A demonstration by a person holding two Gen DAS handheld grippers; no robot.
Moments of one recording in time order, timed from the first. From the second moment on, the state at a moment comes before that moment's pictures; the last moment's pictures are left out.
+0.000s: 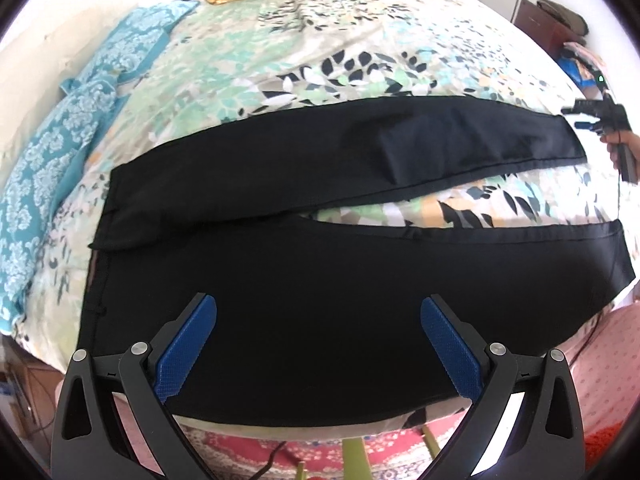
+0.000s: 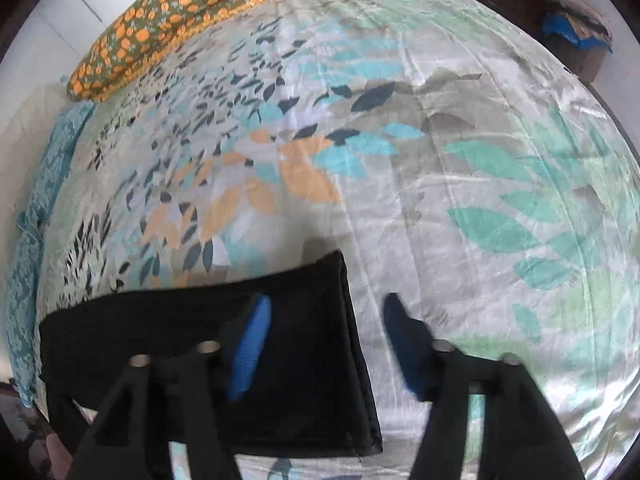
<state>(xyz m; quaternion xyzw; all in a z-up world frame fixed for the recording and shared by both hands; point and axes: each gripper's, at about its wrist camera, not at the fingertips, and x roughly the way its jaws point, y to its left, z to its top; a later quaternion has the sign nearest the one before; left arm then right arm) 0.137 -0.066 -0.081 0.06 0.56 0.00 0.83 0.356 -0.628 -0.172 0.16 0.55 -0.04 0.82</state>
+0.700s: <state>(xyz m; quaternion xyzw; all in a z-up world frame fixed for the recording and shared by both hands) 0.230 0.067 -0.126 0.02 0.49 0.17 0.86 0.319 -0.568 -0.141 0.05 0.48 -0.14 0.86</state>
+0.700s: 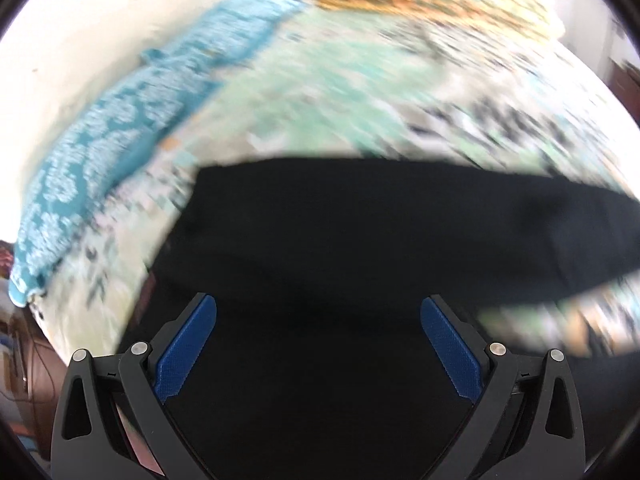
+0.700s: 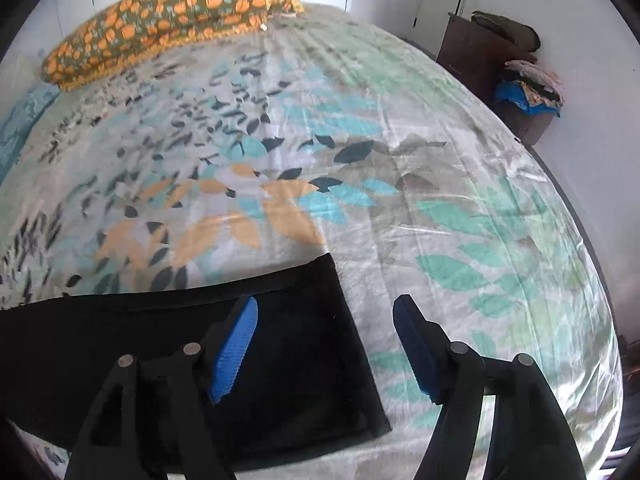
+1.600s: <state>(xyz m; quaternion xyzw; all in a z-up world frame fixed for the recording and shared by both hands) 0.111 0.010 -0.196 0.07 0.55 0.01 0.83 0.072 -0.199 -0.170 -0.02 0.51 0.05 0.86</state>
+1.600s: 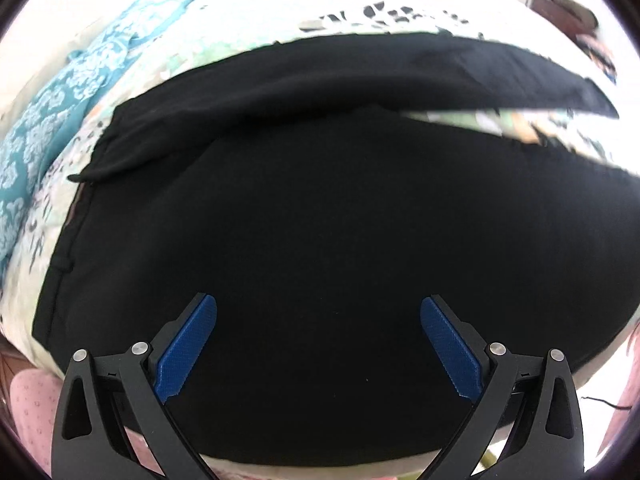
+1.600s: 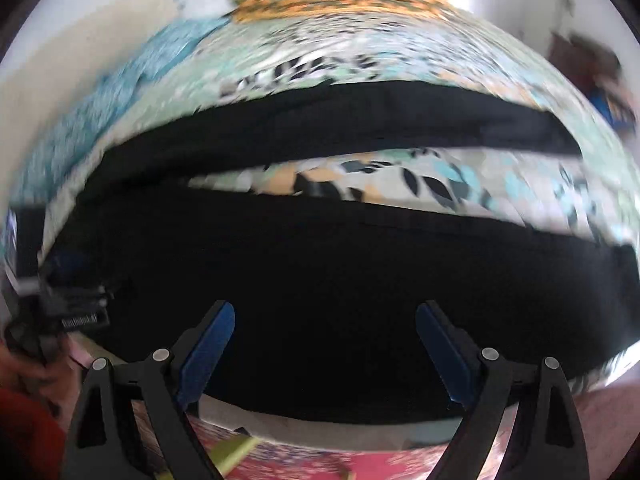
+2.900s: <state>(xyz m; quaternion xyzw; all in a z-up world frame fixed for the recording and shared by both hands) 0.112 0.021 -0.204 0.03 0.55 -0.01 0.83 -0.017 -0.566 -0.192 0.39 0.43 -0.31 0.75</state>
